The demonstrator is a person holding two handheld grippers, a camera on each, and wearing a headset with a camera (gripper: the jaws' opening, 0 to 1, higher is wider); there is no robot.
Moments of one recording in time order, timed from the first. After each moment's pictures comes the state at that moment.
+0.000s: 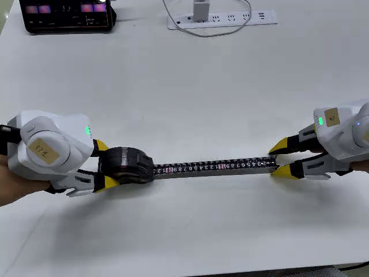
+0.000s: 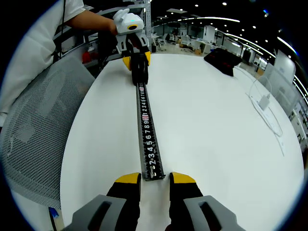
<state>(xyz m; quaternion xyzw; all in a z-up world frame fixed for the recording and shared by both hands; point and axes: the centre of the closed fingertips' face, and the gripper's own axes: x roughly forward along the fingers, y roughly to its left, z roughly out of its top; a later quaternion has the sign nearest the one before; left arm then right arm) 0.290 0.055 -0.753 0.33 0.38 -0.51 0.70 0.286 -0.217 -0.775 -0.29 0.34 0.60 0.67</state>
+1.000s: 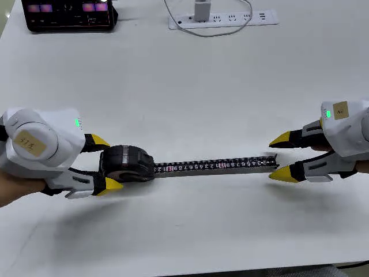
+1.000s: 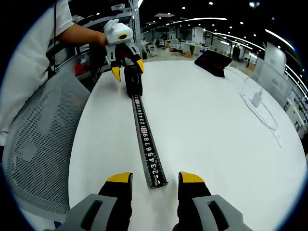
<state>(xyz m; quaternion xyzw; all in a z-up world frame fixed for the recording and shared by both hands) 0.289 0.055 -0.740 0.27 0.38 -0.49 0.73 0.284 -0.207 -0.756 -0.24 0.34 0.58 0.70</state>
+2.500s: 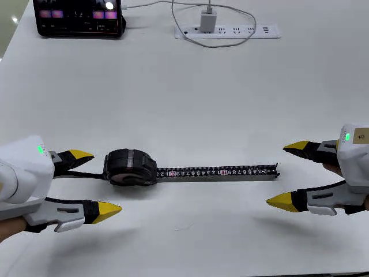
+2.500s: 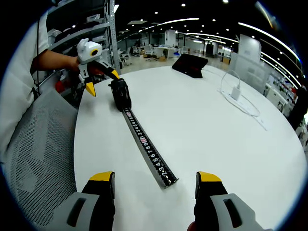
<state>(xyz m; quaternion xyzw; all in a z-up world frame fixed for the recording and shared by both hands) 0.260 0.071 -0.725 0.18 0.34 -0.43 0.82 0.271 -0.205 -0.735 -0.19 0.34 0.49 0.78</state>
